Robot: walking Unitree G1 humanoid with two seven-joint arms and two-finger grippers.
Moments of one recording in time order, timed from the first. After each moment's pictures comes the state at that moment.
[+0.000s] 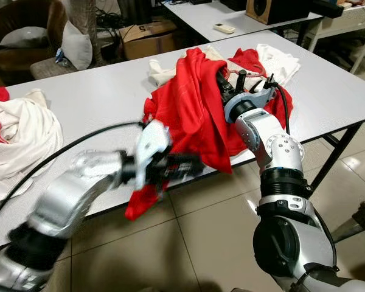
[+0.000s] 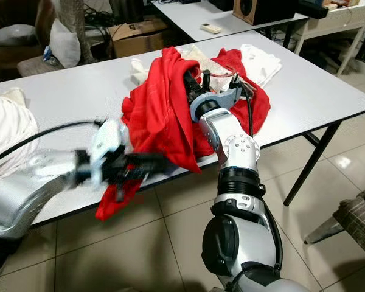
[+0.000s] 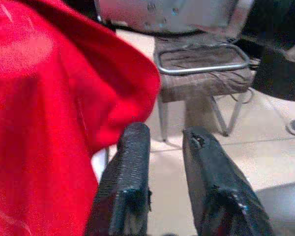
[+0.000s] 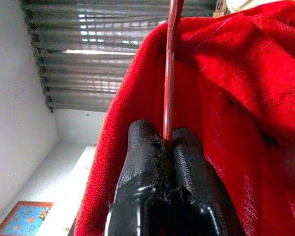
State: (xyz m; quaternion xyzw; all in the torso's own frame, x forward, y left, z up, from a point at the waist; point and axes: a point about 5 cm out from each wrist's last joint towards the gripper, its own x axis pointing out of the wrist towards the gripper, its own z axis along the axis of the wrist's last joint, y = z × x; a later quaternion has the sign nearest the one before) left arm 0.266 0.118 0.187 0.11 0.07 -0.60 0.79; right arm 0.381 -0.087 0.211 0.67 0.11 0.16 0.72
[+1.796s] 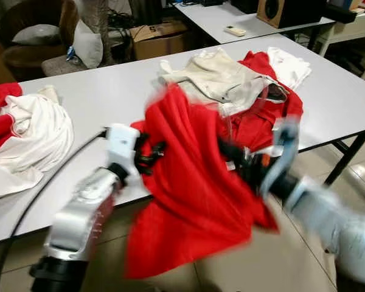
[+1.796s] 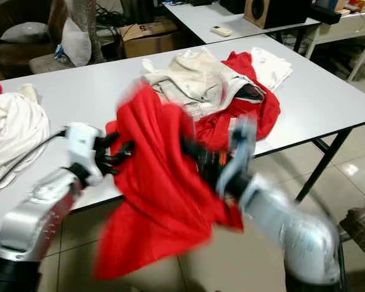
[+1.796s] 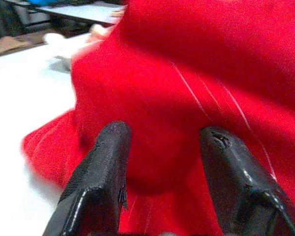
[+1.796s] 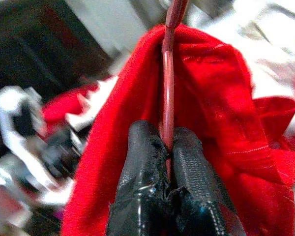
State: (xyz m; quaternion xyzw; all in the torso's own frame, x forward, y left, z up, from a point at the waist) left arm 0.284 0.137 0.148 0.02 0.06 -0.24 0.97; right arm 0.239 -0.130 0.176 0.24 0.16 0.32 0.90
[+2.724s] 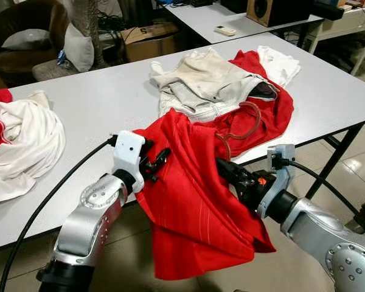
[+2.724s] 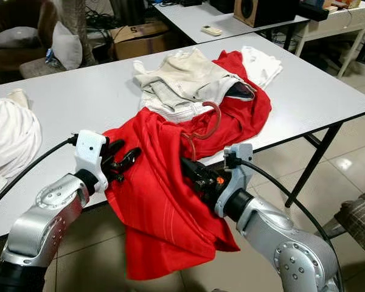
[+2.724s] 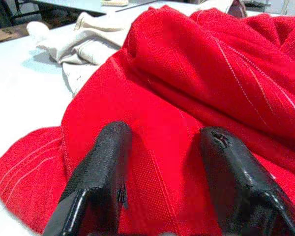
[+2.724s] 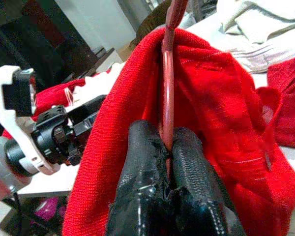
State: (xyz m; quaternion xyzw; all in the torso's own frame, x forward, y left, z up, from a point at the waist) left arm 0.281 0.132 0.139 0.02 0.07 -0.23 0.97; right arm 0.226 -0.129 0.163 0.22 0.14 0.32 0.91
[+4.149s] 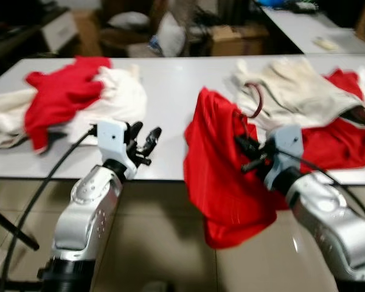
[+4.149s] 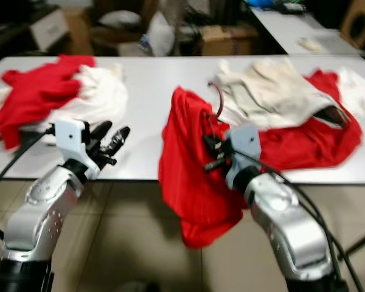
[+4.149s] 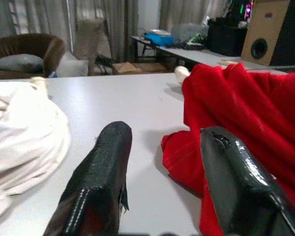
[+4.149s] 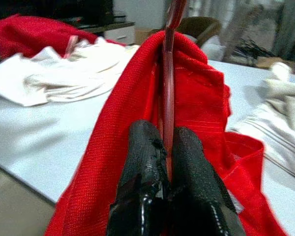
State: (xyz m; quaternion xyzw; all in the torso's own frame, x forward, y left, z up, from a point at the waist) left arm 0.288 0.144 0.158 -0.04 -0.01 -0.19 0.98; right arm 0.260 -0.144 0.161 -0.03 0.05 0.23 0.97
